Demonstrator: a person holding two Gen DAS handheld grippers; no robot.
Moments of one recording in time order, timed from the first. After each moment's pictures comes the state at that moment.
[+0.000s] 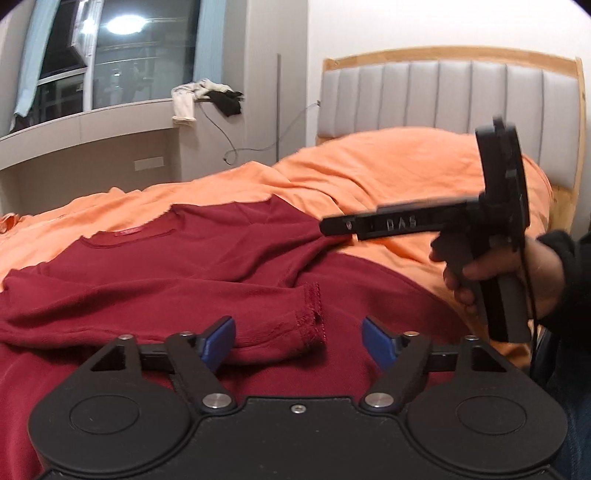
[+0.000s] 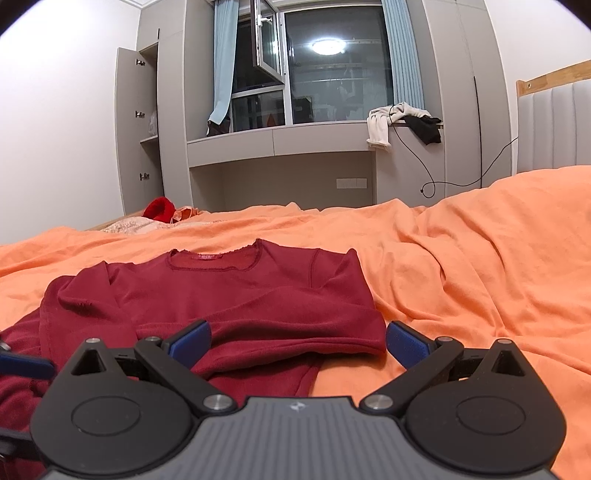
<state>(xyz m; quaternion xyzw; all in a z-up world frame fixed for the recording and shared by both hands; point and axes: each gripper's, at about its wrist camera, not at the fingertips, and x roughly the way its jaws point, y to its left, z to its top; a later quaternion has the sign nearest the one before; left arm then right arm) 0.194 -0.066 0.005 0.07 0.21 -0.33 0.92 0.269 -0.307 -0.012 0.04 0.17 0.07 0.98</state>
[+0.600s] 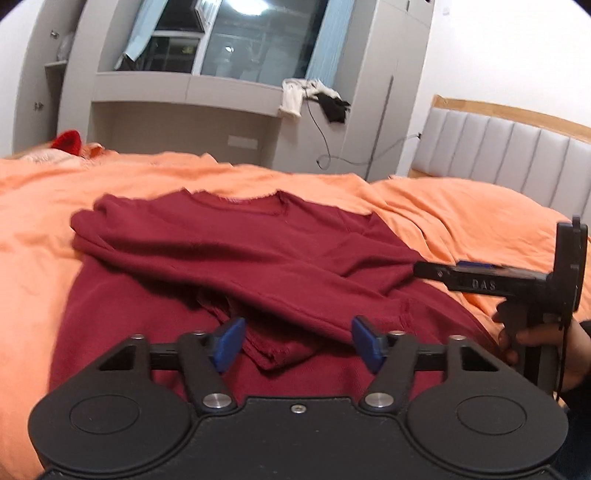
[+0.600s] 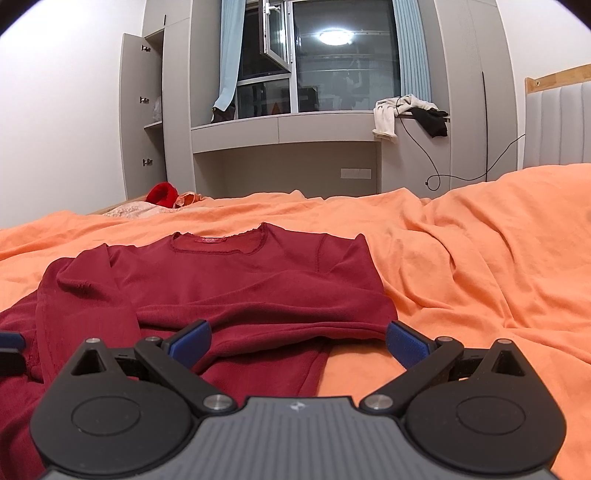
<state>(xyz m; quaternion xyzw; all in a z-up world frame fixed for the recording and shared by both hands) 0.196 -0.008 0.009 -0.06 0.25 -0.21 0.95 0.275 -0.300 -0.023 0.02 0.19 0.08 0.98</state>
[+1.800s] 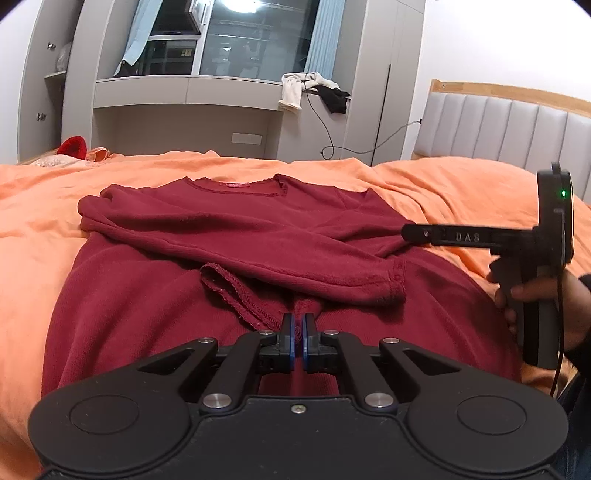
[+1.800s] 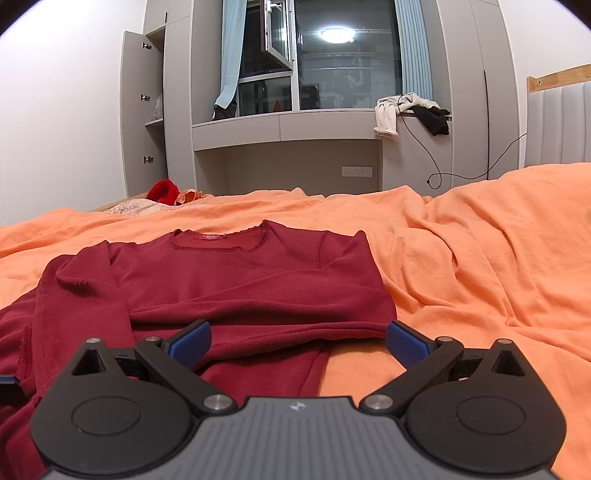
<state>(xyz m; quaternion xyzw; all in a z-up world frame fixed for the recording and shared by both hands) 0.162 -0.019 -0.007 -0.02 0.25 -0.19 0.95 0.279 -0.300 -0.025 0.02 0.19 0.08 0.98</state>
